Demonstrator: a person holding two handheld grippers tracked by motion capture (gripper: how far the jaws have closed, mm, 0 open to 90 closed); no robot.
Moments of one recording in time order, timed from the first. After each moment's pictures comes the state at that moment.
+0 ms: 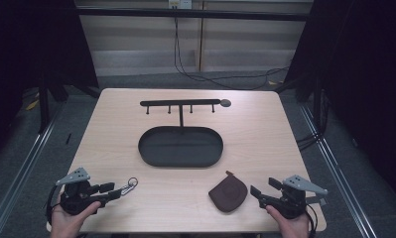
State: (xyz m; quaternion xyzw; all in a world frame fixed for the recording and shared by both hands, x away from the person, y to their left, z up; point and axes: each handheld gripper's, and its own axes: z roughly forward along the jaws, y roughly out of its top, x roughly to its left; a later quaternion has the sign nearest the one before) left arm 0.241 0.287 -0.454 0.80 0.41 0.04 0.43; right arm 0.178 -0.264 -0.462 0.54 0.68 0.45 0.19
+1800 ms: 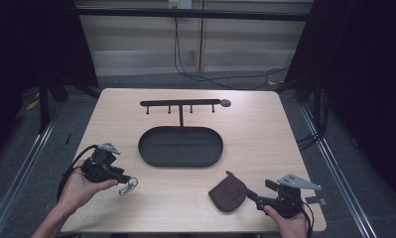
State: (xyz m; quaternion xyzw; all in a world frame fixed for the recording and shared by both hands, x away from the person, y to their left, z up) left arm 0.311 0.237 -0.417 0.90 0.36 0.01 0.24; right arm 0.184 -0.259 -0.466 0.54 0.70 0.44 0.16
